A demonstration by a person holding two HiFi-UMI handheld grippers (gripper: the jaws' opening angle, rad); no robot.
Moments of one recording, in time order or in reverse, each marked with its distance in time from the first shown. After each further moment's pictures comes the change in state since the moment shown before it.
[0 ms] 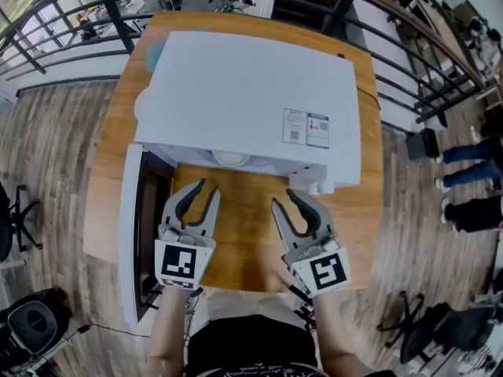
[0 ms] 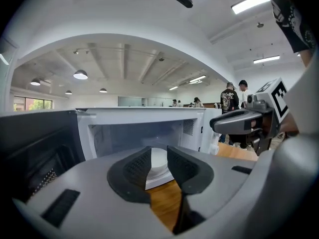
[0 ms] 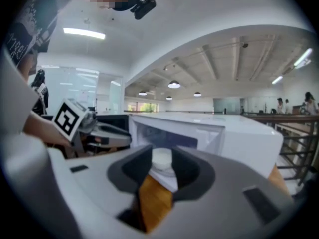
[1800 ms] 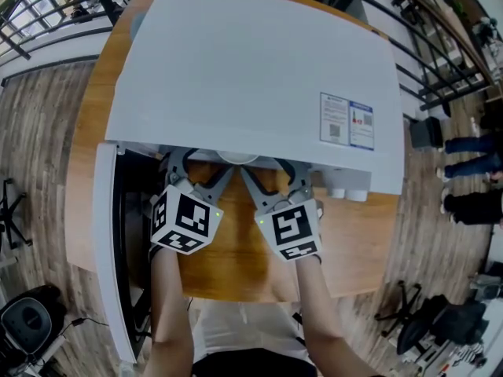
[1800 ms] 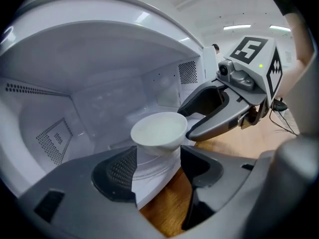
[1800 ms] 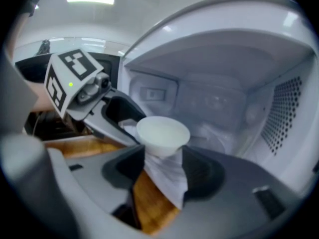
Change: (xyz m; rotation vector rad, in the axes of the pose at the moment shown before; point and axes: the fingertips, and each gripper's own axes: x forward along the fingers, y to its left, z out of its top) left arm 0.098 0.026 -0.096 0.369 0.300 -0.236; right arm 0.134 0.006 -0.100 -0.162 0.317 0.040
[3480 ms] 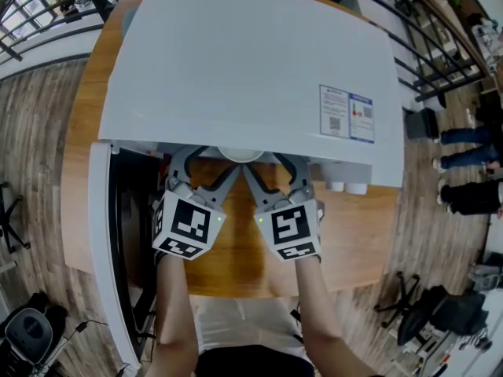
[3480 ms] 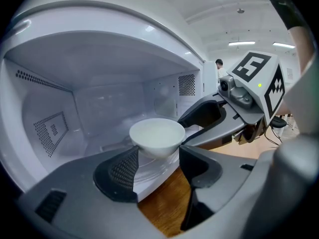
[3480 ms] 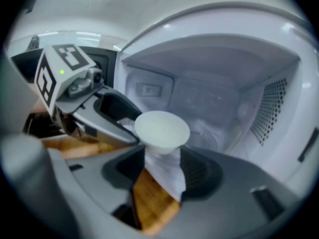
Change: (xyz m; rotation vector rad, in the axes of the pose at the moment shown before) left arm -0.003 -0.015 0.013 -0.124 -0.111 -0.028; right arm -0.006 -0.005 -0.009 0.010 0.032 -0.074
